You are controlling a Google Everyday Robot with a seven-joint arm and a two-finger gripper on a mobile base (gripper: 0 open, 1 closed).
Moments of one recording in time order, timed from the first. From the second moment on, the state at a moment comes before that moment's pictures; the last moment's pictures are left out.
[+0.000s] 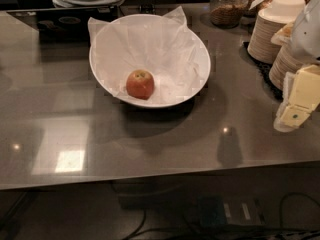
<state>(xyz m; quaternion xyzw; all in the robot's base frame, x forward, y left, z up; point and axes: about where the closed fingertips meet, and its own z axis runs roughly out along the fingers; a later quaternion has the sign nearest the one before) 0.438 -0.217 0.976 -0.60 0.78 -0.03 0.16</state>
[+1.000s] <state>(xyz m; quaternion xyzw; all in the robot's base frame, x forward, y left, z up) 0.466 -0.181 0.976 -0.63 0.75 -0.02 0.20</state>
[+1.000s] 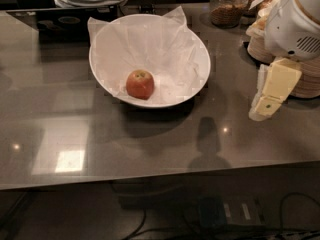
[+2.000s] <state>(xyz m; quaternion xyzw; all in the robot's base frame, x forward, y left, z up) 0.505 -0.127 0.984 -0.68 0.69 0.01 0.26</state>
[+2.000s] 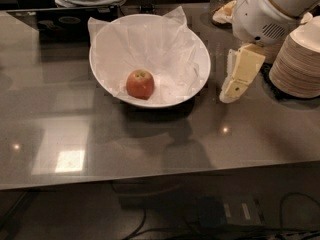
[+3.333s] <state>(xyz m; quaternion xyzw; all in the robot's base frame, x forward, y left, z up) 0.573 -0.076 0.960 -0.69 0.61 0.12 0.37</state>
